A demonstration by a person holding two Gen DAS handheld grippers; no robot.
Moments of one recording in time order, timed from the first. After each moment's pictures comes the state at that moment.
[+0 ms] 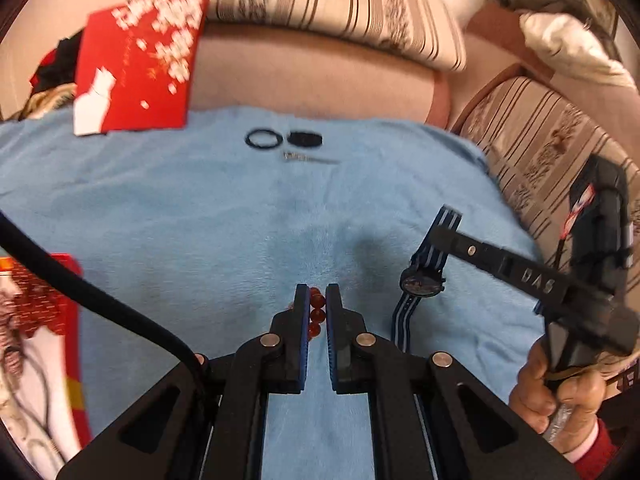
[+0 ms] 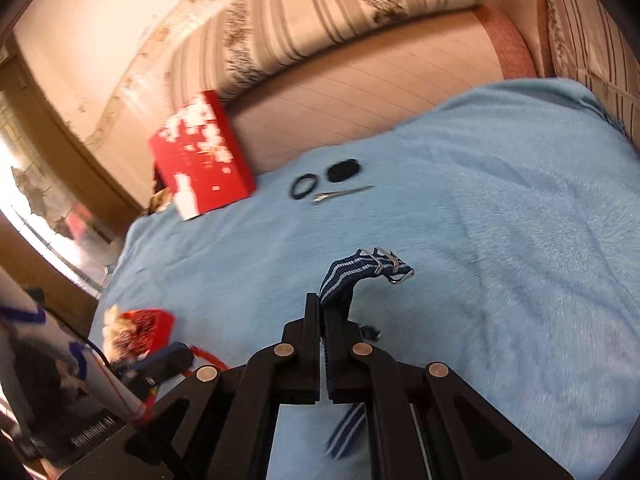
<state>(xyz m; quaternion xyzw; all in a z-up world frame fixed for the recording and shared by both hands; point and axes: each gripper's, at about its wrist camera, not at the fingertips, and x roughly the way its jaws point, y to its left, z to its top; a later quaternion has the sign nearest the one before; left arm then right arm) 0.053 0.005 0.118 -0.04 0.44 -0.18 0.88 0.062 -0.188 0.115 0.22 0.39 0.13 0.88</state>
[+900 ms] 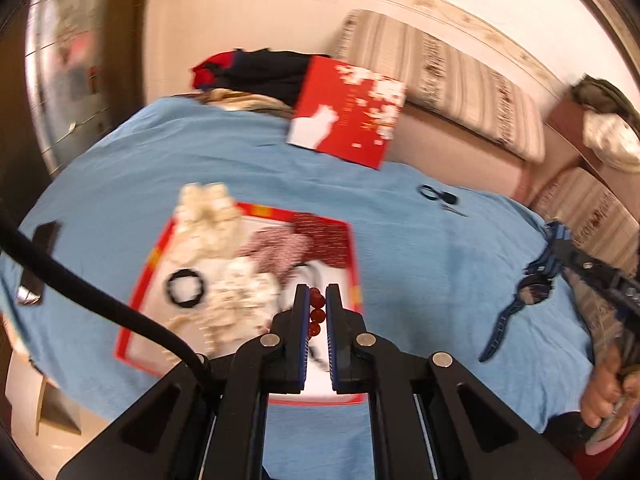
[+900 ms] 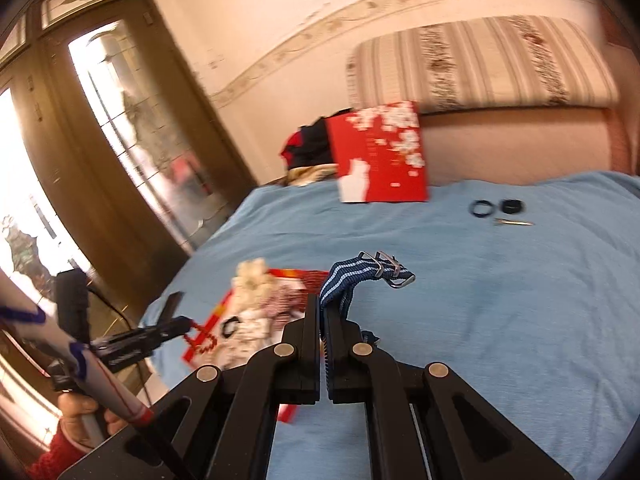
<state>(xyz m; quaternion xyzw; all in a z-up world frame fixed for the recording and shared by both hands) -0.100 0.265 0.187 -0.10 0.39 0.00 0.92 -0.055 -0.010 0.231 0.14 0.32 0.29 0.89</state>
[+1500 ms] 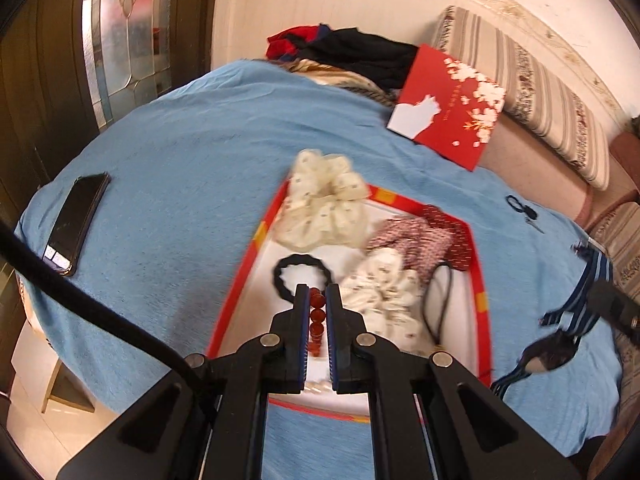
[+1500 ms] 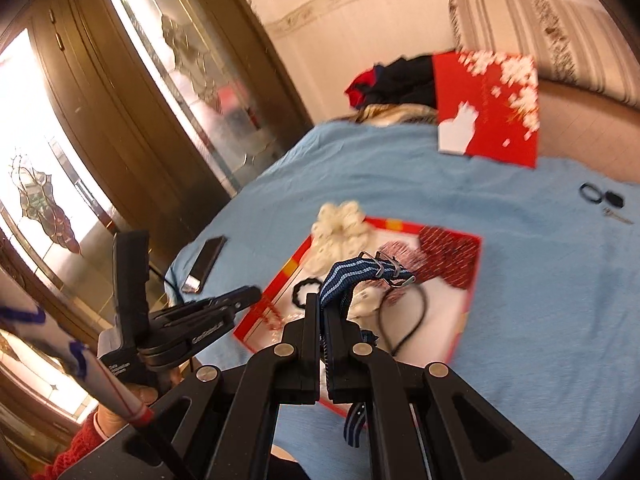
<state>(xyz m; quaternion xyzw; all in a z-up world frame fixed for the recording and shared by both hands) -0.083 0.376 0.125 -0.13 0.41 0.08 0.90 -0.053 0.169 0.193 0.08 0.39 0.37 0.84</state>
